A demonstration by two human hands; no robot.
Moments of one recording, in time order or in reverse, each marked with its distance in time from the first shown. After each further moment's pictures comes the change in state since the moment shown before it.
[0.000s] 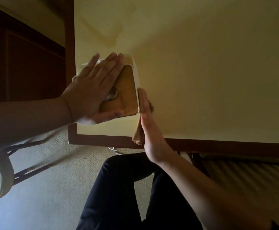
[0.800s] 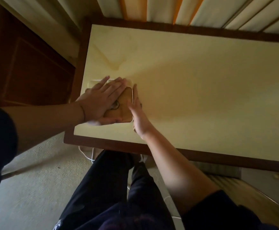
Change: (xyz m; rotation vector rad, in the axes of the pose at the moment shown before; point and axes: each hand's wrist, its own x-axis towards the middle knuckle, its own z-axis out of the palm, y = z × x) left_hand -0.002 0.005 -0.011 0.101 0.013 0.017; right_hand 0.058 -0.066 -0.002 -0.109 0.050 0.224
